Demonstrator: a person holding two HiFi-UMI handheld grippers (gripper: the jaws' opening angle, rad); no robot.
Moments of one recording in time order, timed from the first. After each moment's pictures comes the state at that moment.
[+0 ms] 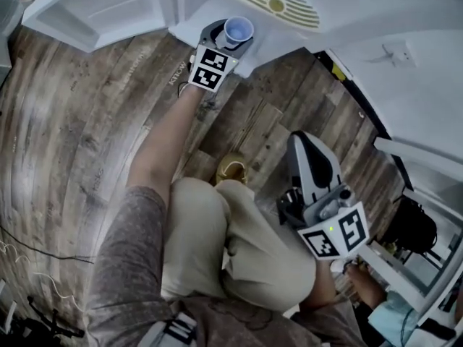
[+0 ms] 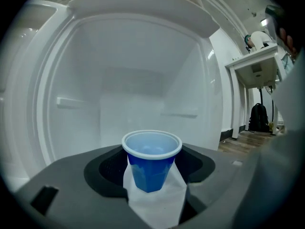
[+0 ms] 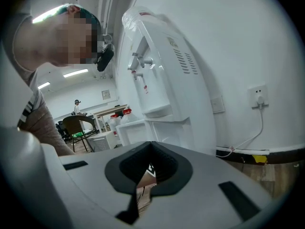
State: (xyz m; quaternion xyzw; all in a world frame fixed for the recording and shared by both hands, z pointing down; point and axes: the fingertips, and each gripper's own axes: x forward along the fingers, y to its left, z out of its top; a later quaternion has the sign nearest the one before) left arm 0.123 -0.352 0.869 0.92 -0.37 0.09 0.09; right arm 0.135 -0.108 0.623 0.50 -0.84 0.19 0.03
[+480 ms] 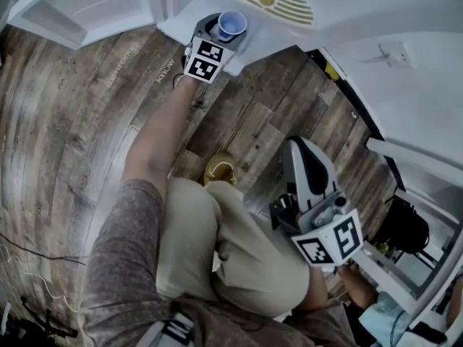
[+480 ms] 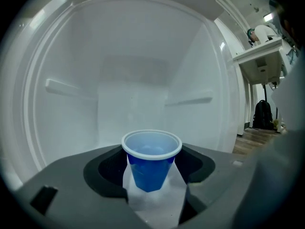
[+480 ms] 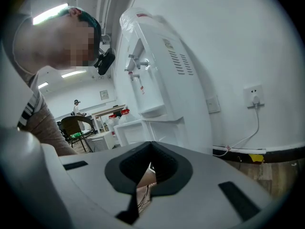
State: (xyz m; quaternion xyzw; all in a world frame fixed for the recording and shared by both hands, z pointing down) left arm 0.136 -0.372 0.895 0.91 -0.39 0.10 0.09; right arm 0.149 -0.106 0.628 0.51 -0.84 0.20 0.03
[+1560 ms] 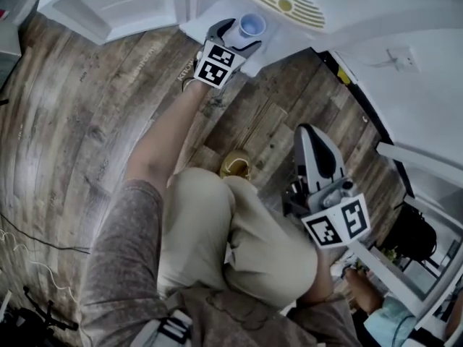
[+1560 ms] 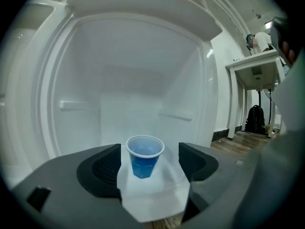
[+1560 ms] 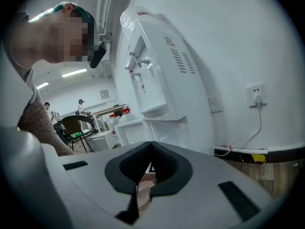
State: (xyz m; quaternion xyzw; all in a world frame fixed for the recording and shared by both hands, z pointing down) left arm 0.115 -0.342 0.864 0.92 -0.36 0.11 0.11; right arm 0.143 -0.110 0.631 0.51 -0.84 0.20 0.04
